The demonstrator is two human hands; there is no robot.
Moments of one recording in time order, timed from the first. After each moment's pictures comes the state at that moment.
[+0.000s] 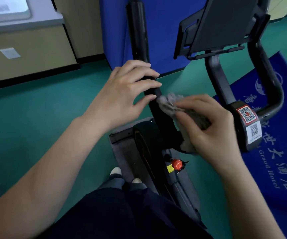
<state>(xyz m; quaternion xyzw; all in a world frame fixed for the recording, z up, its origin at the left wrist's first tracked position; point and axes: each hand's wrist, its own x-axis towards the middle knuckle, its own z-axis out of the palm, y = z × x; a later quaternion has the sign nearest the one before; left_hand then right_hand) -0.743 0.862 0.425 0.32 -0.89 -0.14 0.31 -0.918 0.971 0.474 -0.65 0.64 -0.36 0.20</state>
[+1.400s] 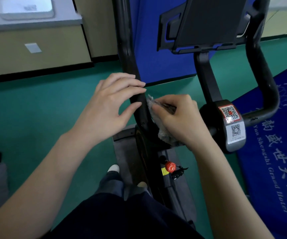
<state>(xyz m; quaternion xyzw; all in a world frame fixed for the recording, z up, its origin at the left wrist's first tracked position) -0.770 0.928 0.426 0.42 -0.83 -0.15 0.33 -0.946 0.955 0.462 -0.63 0.66 -0.25 0.31</state>
